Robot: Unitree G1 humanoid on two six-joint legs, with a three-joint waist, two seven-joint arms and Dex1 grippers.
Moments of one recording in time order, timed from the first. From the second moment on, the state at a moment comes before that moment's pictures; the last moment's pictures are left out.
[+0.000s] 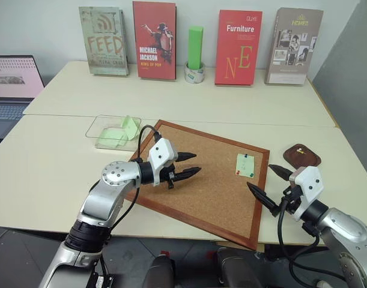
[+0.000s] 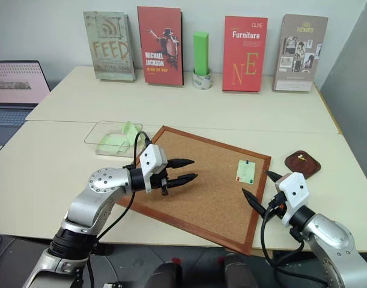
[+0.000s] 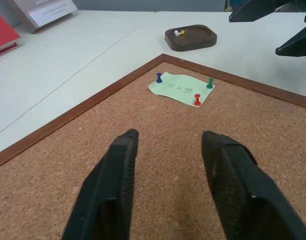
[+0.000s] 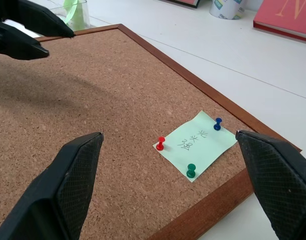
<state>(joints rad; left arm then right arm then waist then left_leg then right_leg) -0.39 0.50 -0.17 -0.11 -0.27 0.30 -0.93 0.21 -0.53 -0.14 -0.66 0.38 0.45 0.52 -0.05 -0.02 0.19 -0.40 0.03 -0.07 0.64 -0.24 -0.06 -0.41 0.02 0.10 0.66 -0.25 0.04</state>
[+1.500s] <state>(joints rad) -0.35 0.33 -0.25 0.13 -0.11 0.09 -0.86 -0.30 -0.49 0.00 -0.04 0.22 0.46 0.51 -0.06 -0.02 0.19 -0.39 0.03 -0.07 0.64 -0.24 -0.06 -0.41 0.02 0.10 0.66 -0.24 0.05</state>
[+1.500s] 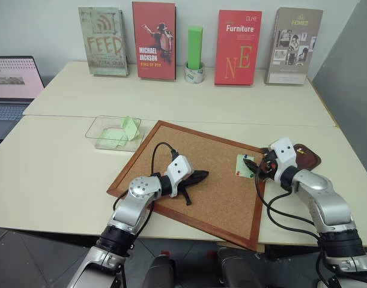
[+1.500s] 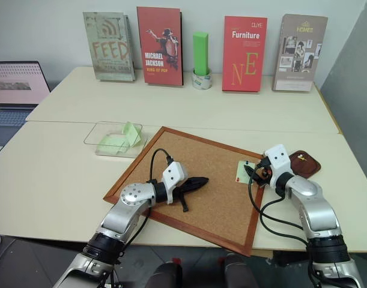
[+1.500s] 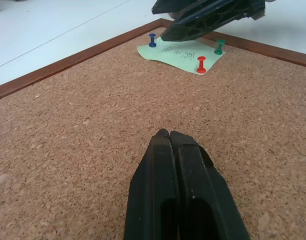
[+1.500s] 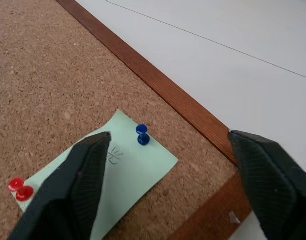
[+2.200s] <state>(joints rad) -0.35 0.33 -0.26 0.12 -0.10 0.10 -0.84 -0.35 -0.45 0.03 0.05 0.19 0.42 0.54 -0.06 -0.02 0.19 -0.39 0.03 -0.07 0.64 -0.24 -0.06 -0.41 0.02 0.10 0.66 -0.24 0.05</state>
